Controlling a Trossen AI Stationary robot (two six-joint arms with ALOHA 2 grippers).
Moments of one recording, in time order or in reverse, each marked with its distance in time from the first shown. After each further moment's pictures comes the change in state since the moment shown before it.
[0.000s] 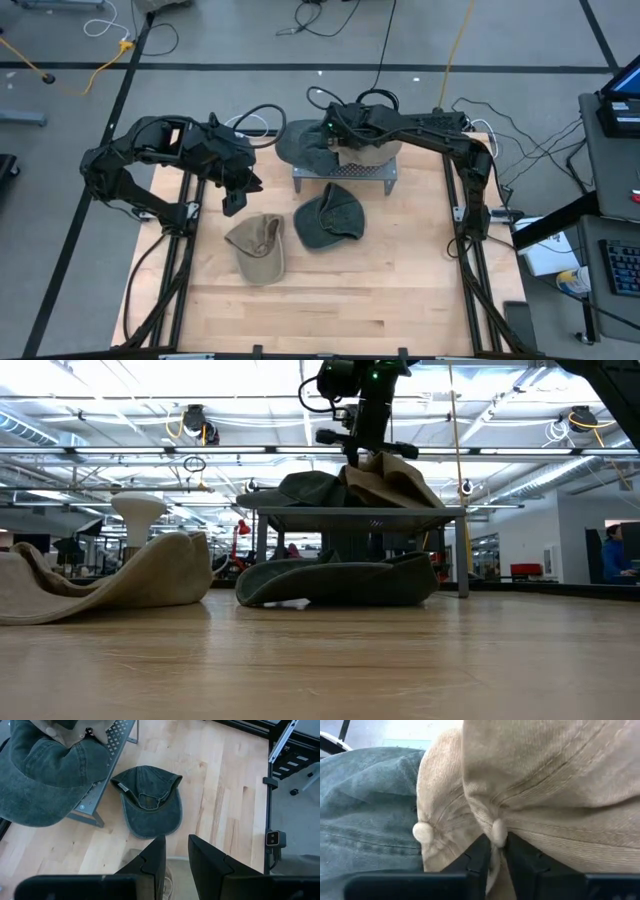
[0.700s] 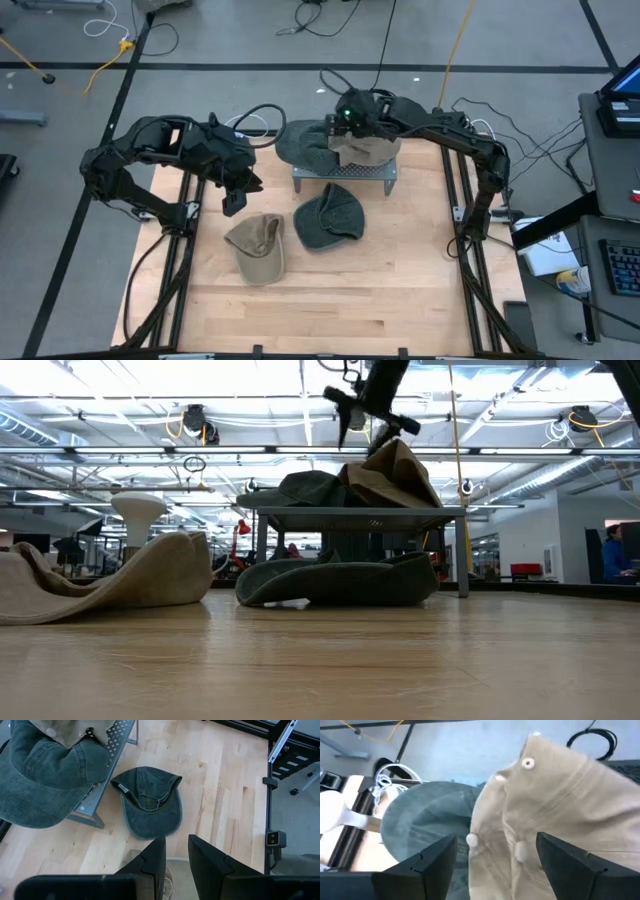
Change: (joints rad) left arm 0.000 0.000 0.000 0.004 0.000 0.005; right arm 0.002 -0.138 0.001 0.087 -0.026 -0.097
